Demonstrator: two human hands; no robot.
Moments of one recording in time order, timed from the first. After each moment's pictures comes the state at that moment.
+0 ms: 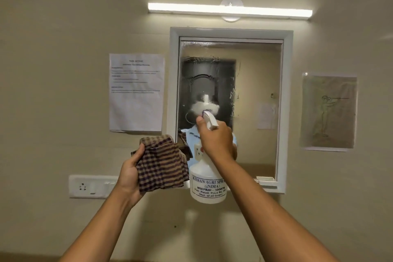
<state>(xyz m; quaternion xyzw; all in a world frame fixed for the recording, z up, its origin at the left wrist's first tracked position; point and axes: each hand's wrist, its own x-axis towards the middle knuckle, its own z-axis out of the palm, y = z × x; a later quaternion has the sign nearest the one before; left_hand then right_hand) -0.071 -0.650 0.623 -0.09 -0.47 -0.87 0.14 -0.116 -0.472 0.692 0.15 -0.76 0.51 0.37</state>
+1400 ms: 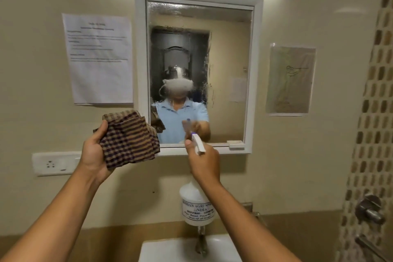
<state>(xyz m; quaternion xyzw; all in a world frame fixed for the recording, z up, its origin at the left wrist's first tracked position) -0.071 -0.664 0.601 -0.13 -0.45 -0.88 0.13 -0.096 -0.434 0.560 0.06 -0.79 0.50 0.34</state>
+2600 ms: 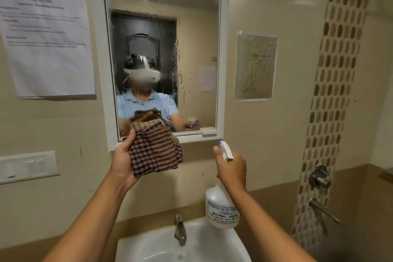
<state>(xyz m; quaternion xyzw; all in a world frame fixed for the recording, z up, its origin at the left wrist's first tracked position) -0.085 -0.561 0.564 -0.14 -0.44 -0.89 -0.02 -0.075 -0.320 0.504 -0.10 -0.78 0.48 0.39</state>
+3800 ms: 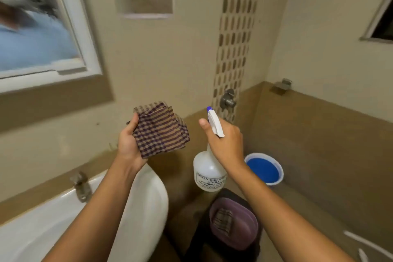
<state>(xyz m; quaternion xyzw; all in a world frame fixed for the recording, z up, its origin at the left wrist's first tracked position) -0.097 -0.279 0.414 -0.07 -0.41 -0.86 -0.28 0.038 -0.103 0.412 -0.20 -0.84 0.30 0.41</state>
